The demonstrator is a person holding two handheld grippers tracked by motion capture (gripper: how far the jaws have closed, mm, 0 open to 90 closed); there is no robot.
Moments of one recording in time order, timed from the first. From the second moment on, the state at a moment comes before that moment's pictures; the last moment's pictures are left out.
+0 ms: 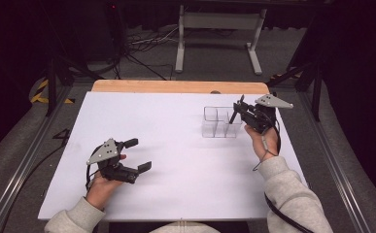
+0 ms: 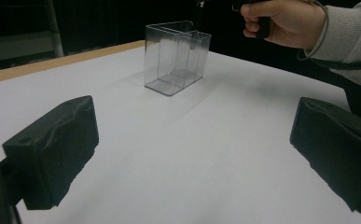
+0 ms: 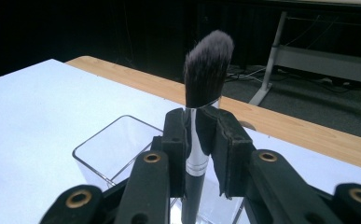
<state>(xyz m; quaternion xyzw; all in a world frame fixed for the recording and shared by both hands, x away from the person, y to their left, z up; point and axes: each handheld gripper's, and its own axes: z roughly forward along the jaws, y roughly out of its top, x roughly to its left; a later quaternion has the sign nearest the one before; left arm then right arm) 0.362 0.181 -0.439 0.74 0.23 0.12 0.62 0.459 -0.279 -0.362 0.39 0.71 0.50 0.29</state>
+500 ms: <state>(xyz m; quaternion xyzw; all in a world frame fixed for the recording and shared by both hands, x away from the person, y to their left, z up) 0.362 0.186 -0.436 0.74 0.23 0.12 0.62 0.447 -0.284 -0.351 0.38 0.70 0.52 0.32</state>
